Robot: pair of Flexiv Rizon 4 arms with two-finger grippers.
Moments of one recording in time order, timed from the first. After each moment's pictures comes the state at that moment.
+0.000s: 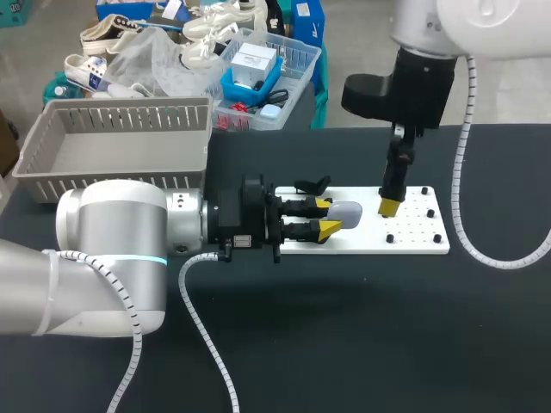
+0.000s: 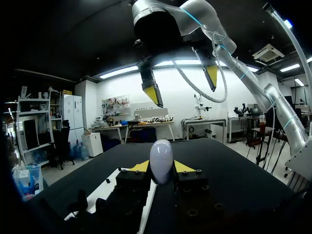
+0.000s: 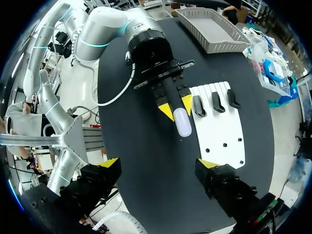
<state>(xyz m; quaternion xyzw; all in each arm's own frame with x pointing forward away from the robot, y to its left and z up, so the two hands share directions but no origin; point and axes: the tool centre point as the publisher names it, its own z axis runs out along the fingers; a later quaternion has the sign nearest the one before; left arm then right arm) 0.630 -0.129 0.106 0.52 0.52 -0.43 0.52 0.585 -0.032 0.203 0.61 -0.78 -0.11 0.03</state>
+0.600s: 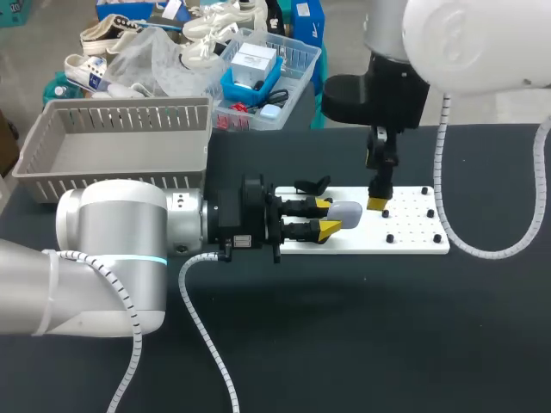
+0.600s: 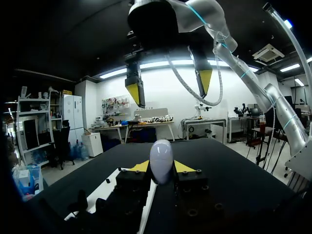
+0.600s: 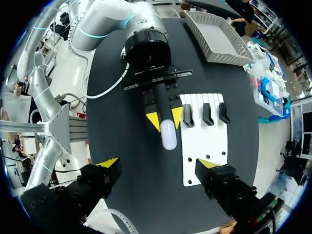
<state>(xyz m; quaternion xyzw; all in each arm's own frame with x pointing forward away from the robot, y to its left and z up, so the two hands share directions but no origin) 0.630 -0.129 0.106 0.52 0.52 -0.43 0.52 0.610 -0.016 0.196 0.67 -0.74 -0.05 0.00</state>
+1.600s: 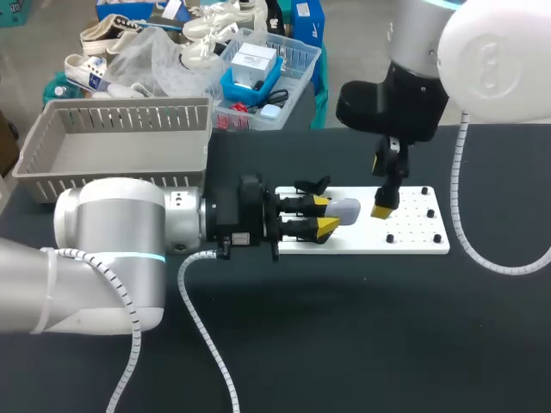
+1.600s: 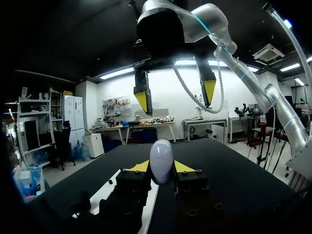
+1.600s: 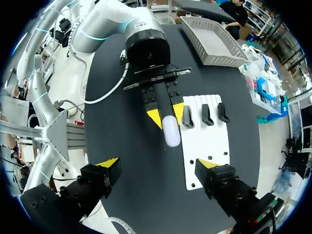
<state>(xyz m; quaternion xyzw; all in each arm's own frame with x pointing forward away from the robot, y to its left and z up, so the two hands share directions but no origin) 0.637 -0.124 0.111 0.52 0.52 -0.43 0.53 0.606 -0.026 0.185 0.64 -0.77 -0.08 -0.04</state>
